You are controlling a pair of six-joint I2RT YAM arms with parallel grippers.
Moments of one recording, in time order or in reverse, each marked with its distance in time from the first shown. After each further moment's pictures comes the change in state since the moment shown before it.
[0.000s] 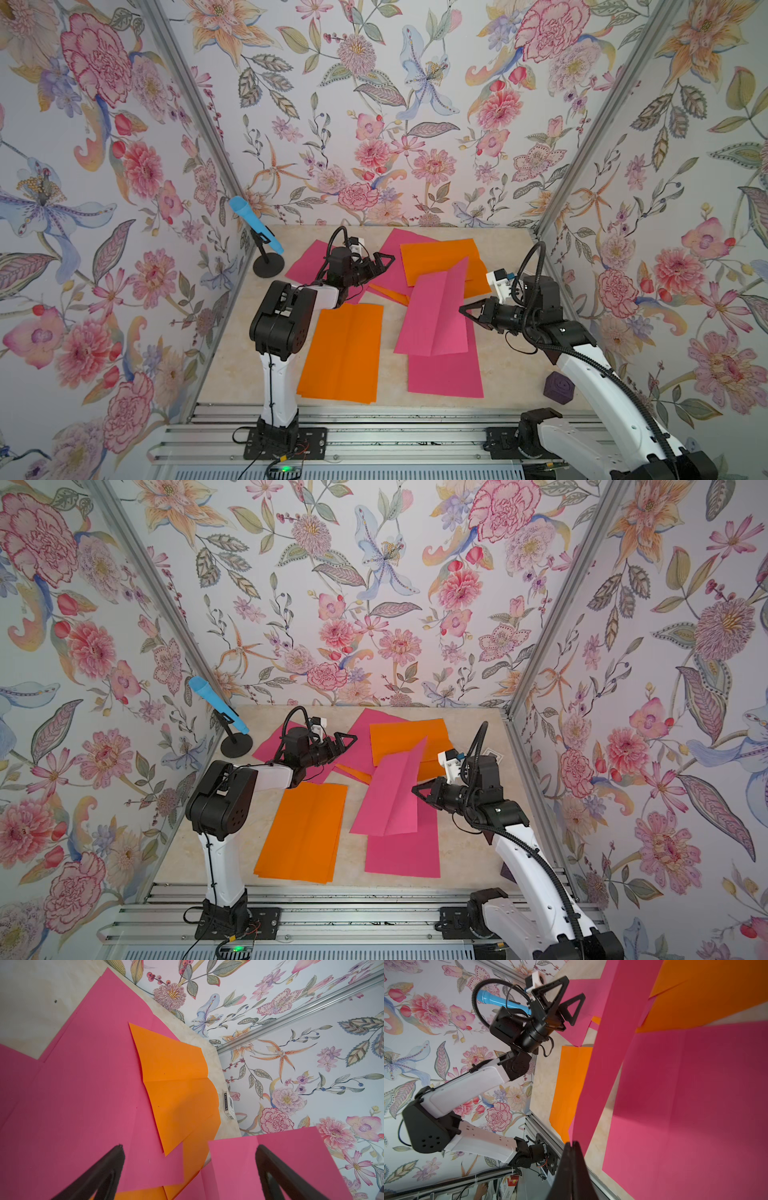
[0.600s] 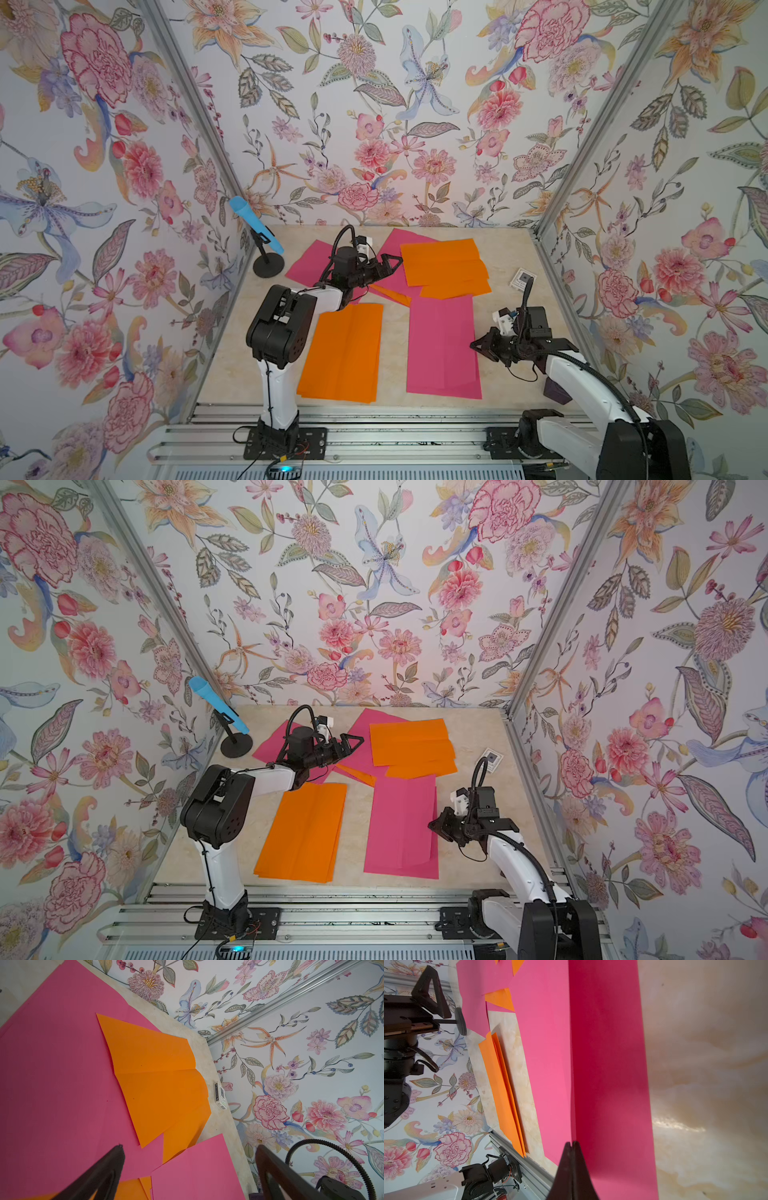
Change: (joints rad) left arm -0.052 -0.072 -0.025 -0.039 -0.003 0.038; right arm -0.136 0.131 -0.212 -0.019 0.084 -0.084
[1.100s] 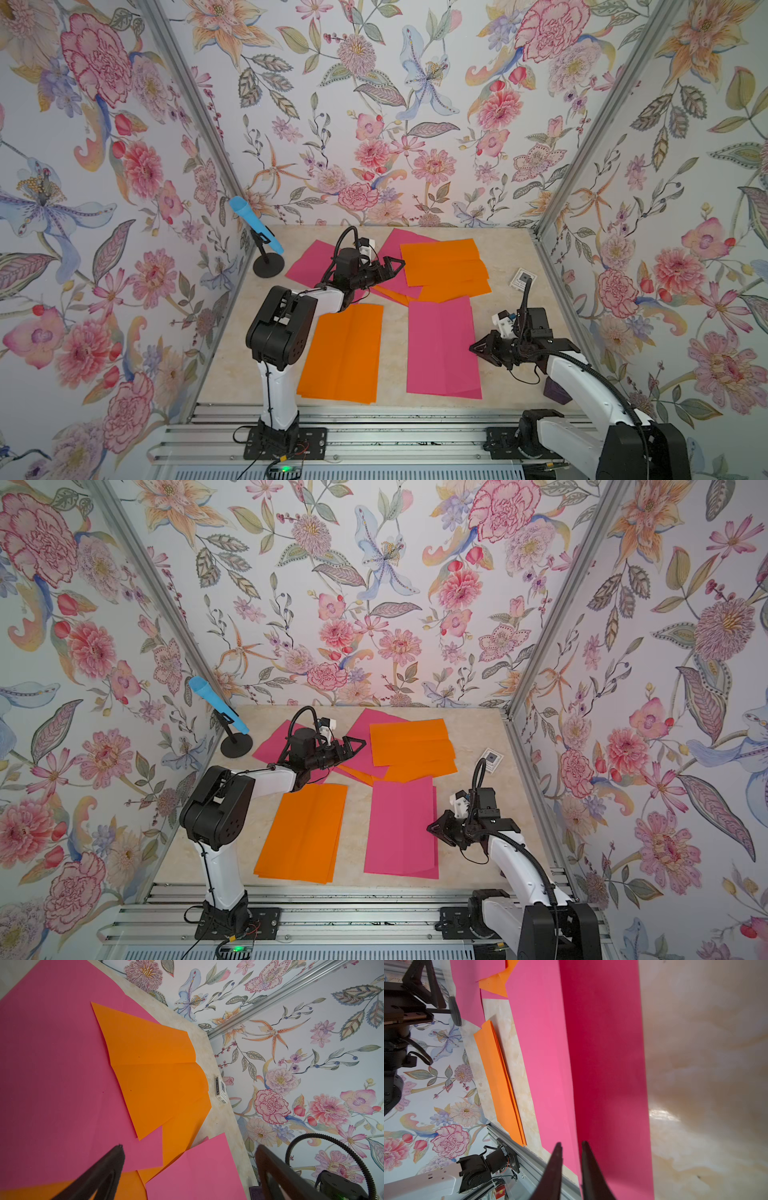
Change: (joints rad) left arm -0.016 -0.009 -0.007 -0.023 0.000 0.012; right arm -0.012 -0.032 0.002 -0.078 0.003 -0.051
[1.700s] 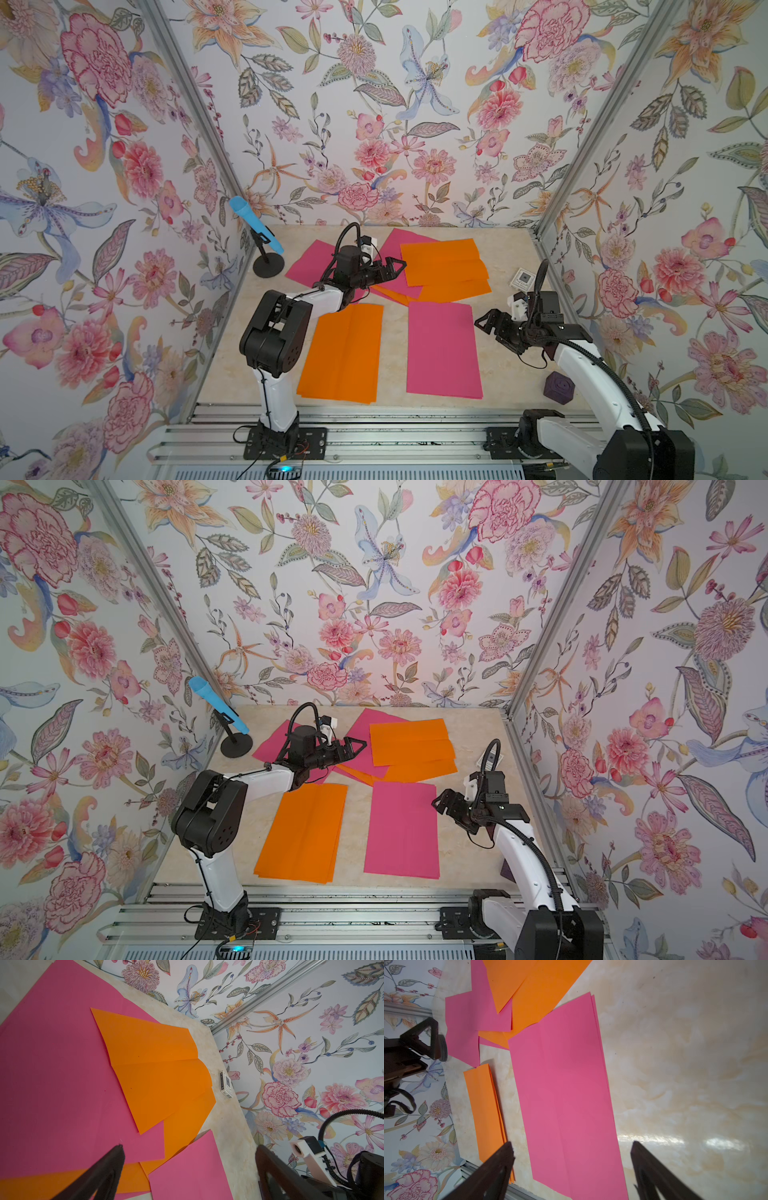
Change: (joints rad) left arm -0.015 -0.067 0.011 -0.147 -0.041 0.118; right arm -0.036 0.025 0.207 -0.076 0.194 -0.023
